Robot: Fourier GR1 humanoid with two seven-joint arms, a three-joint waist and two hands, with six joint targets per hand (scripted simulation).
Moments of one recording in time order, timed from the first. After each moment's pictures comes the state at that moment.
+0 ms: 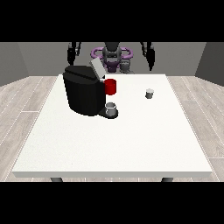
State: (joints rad) left arm 0.00 0.05 -0.01 -1.57 0.00 0.03 0.00; right arm -0.01 -0.11 0.00 -1.59 0.02 0.00 -0.04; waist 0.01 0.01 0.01
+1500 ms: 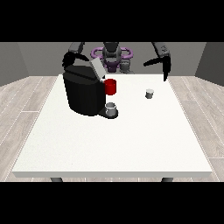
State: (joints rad) left arm -0.23 0.37 0.18 -1.25 -0.03 -0.22 -0.13; right arm -0.06 -0.02 -0.03 -1.54 -0.03 -0.10 -0.12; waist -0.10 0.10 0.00
